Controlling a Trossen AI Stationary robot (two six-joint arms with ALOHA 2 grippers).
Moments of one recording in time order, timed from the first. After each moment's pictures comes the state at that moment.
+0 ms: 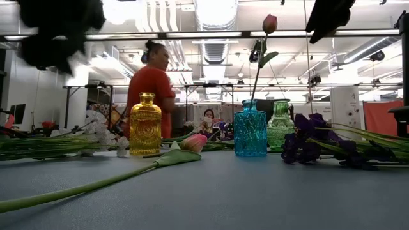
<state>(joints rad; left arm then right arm) -0.51 1.24 0.86 -0.75 -0.25 -1.37 -0.02 1.05 1.24 -1.17 0.33 0.41</state>
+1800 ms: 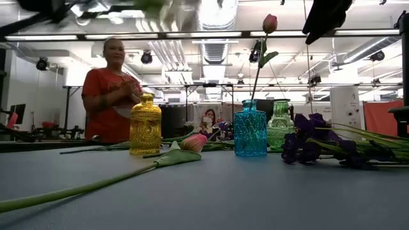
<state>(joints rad) -0.67 1.53 1.33 -1.03 -0.40 -1.06 -0.02 1.05 1.21 -1.12 0.33 0.35</state>
